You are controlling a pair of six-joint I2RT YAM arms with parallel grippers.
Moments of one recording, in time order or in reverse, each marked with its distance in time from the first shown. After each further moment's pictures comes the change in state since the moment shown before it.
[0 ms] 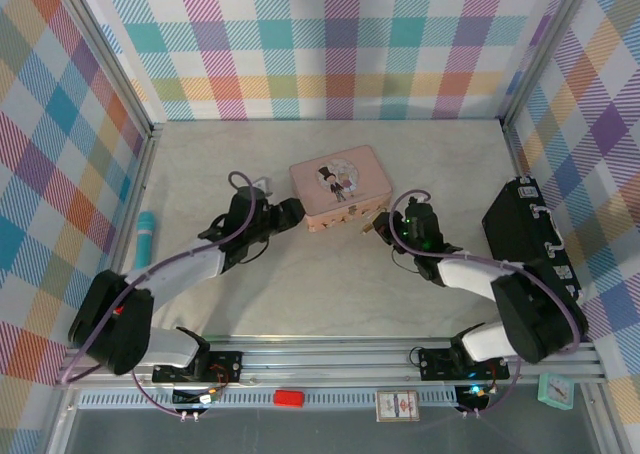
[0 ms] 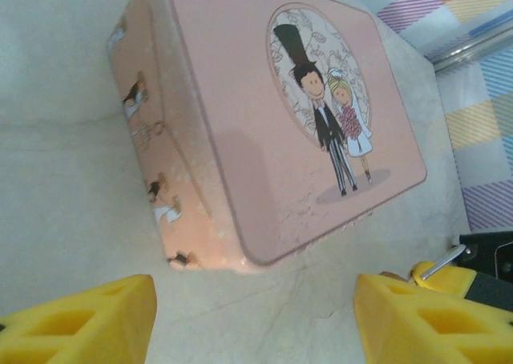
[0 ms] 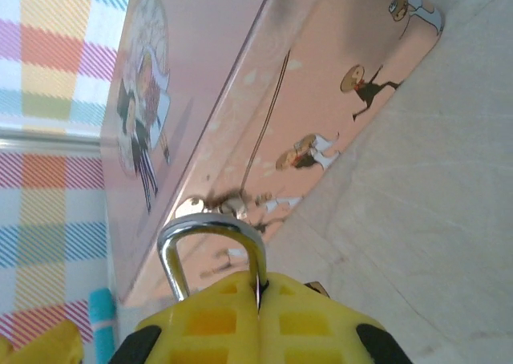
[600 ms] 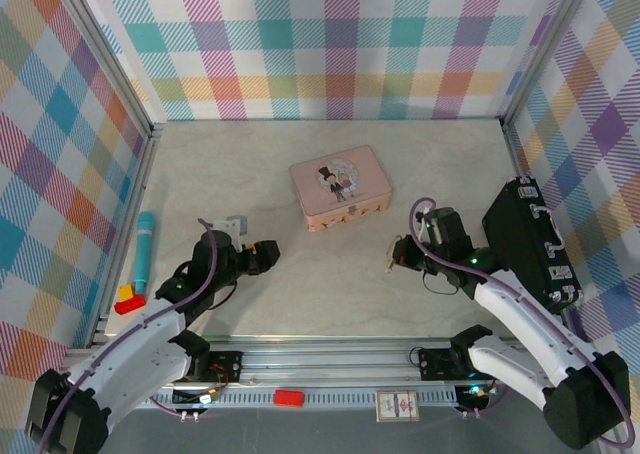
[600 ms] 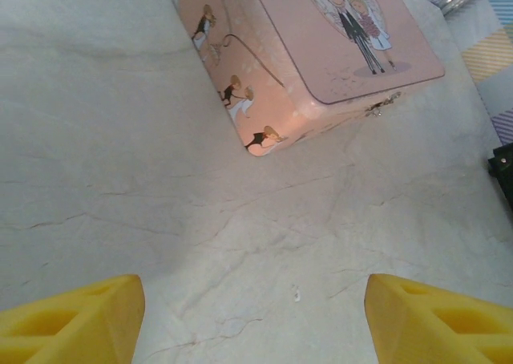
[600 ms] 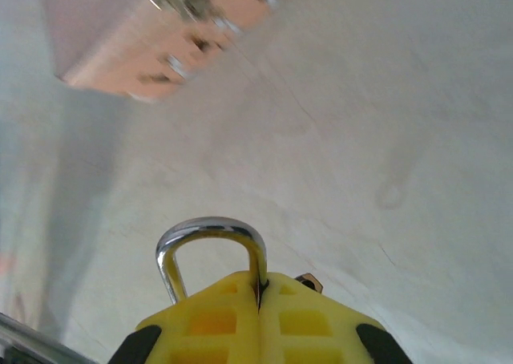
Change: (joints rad) left arm 0.004 -0.554 -0.290 -0.253 -0.024 0.180; right arm 0.015 -0.454 0.163 -0.970 -0.064 -0.405
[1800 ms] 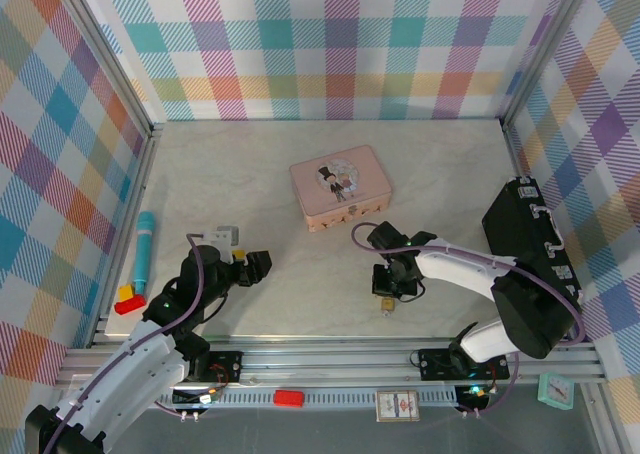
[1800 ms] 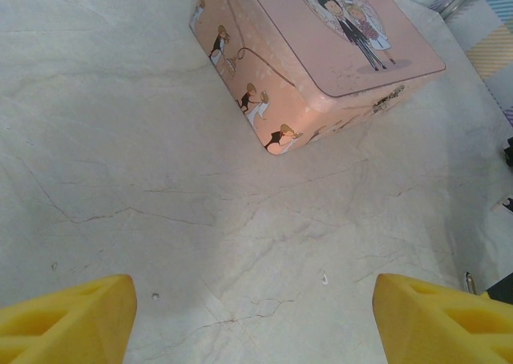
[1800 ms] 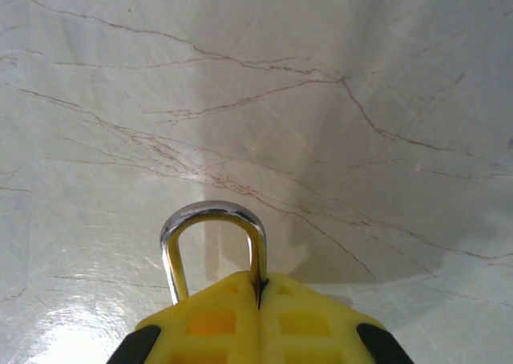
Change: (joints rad) left arm 0.000 -0.206 -0.066 -0.089 -0.042 0.087; right arm 0.248 0.520 0.080 -0.124 0.097 0.088
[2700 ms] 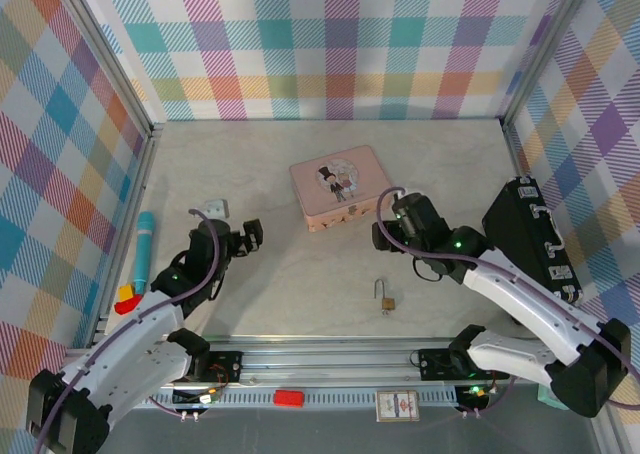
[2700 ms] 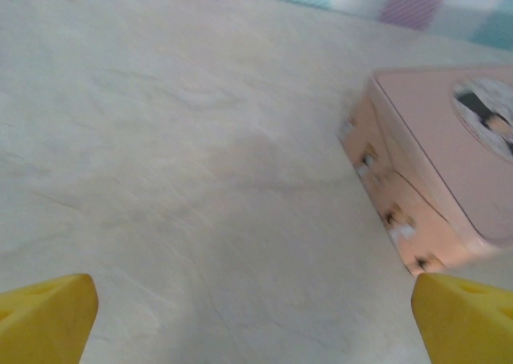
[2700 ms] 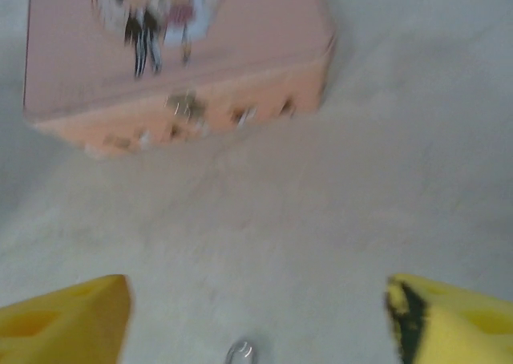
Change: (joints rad) left arm 0.012 0.267 0.214 0.005 -0.472 0.075; right arm 0.000 -0.396 0.196 0.048 0.455 -0.339
